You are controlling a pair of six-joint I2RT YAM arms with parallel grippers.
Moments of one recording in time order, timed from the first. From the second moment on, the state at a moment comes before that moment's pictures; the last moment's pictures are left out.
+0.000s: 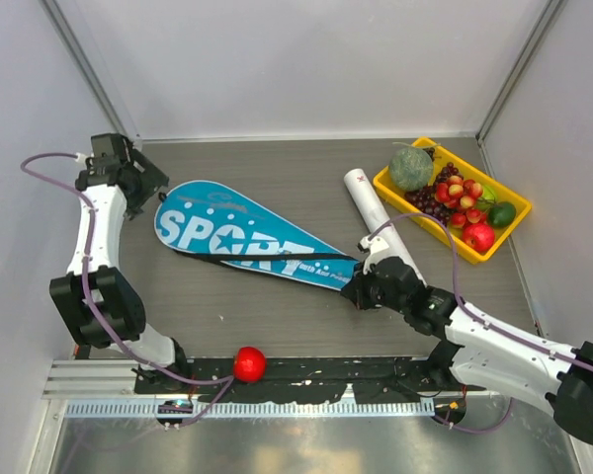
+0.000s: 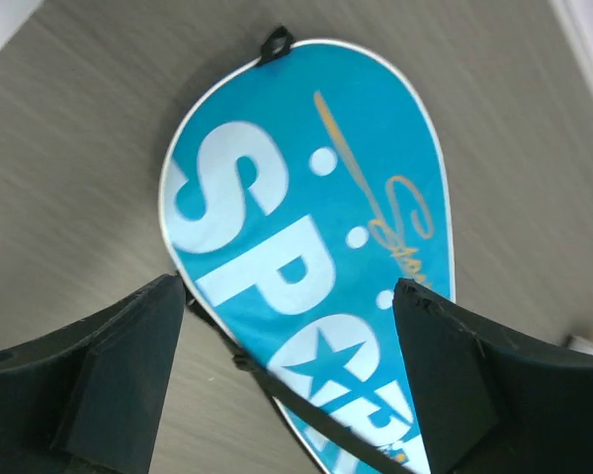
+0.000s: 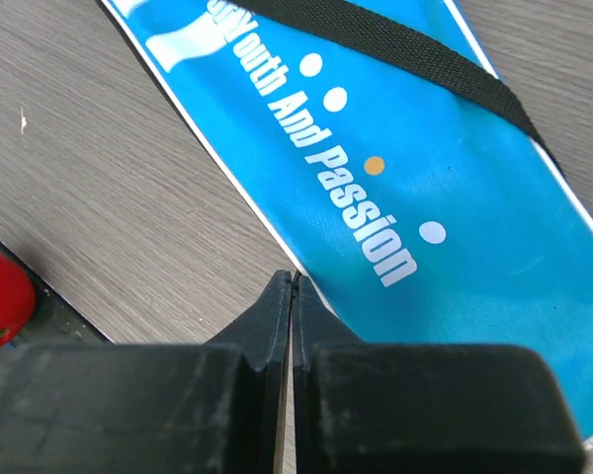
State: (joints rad) left arm 0.23 1.58 1.47 -0.75 0.00 -0.65; right arm 0.82 0.86 0.43 -0.15 0.04 0.45
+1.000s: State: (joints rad) left arm -0.59 1.08 0.60 -0.32 -0.08 -1.37; right arm 0.98 1.15 0.62 0.01 0.01 0.54
